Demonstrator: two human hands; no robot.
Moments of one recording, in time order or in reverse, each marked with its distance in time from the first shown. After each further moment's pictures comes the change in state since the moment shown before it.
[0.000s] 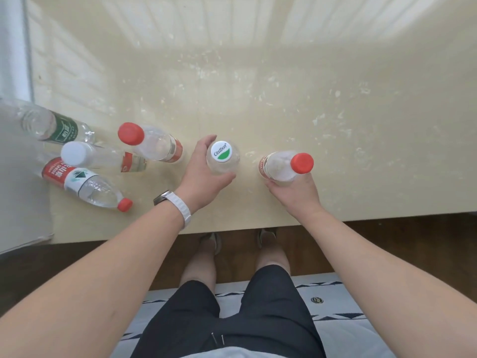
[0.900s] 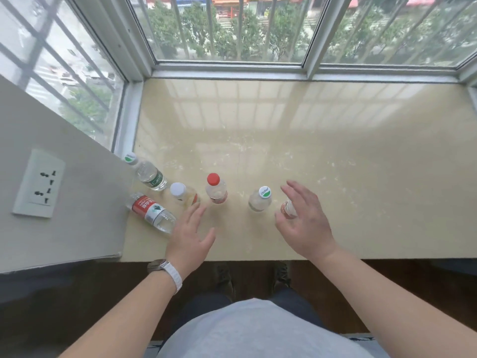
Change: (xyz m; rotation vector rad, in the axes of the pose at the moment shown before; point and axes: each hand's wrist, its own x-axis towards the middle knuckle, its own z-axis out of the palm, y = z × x) left_hand -0.143 0.002 -0.124 0.491 0.263 0.237; right_hand -0.128 -0.167 -0.048 -0.264 0.177 -0.677
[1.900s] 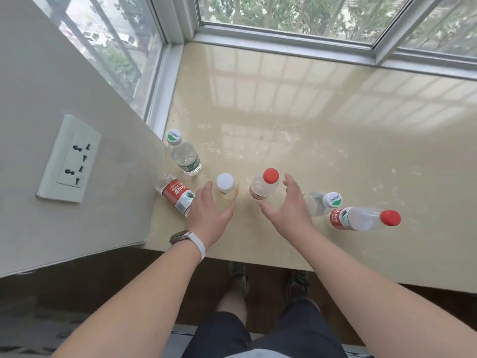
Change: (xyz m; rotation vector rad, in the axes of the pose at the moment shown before) left_hand 0.068 -0.096 0.002 -0.084 0.045 -0.277; right_hand 0.057 -0.038 0.171 0.074 -0.368 0.462
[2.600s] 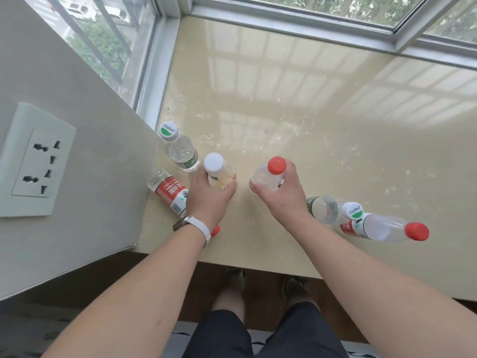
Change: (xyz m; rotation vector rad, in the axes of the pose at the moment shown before) left_hand 0.056 0.006 0.017 -0.381 0.198 -0.118; right_hand 0.054 -0.015 0.028 0.279 0.078 -0.067
